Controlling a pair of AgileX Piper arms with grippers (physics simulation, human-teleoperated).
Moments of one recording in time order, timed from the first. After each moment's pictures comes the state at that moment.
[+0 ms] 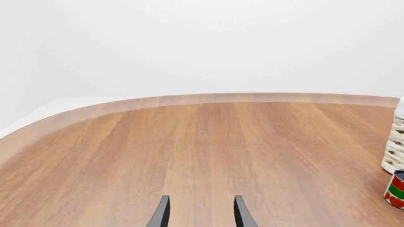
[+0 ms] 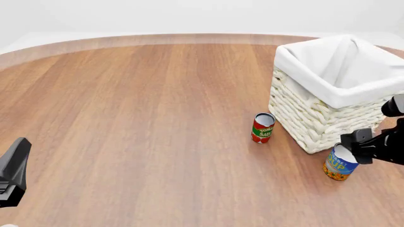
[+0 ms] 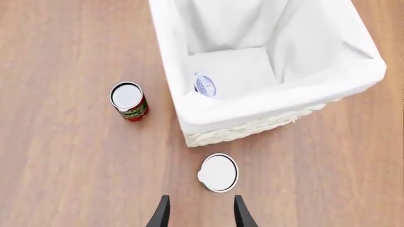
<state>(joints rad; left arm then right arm) 0.00 0.01 0.00 0.00 0.00 0.00 0.80 -0.49 0.50 -0.12</state>
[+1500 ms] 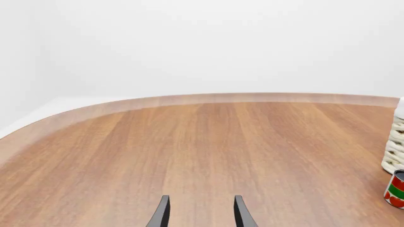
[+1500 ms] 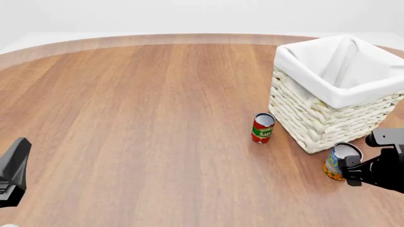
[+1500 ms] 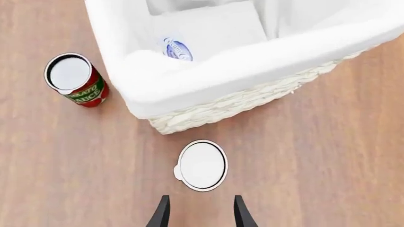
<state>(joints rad) 0.00 0.01 0.00 0.00 0.00 -0.13 1.00 -0.27 0.15 -0.16</state>
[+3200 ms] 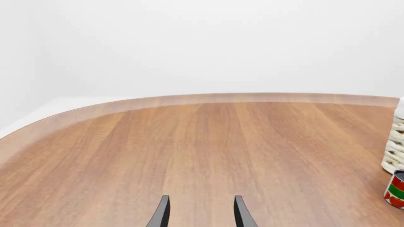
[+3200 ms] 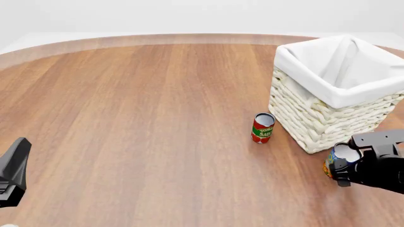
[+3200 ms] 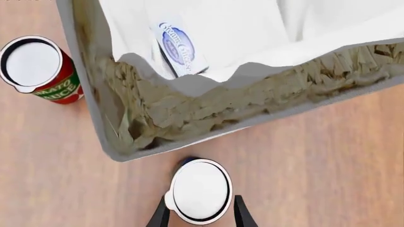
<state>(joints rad) 0.00 0.01 0.00 0.00 0.00 -0.15 1.31 -0.28 -0.07 -0.24</state>
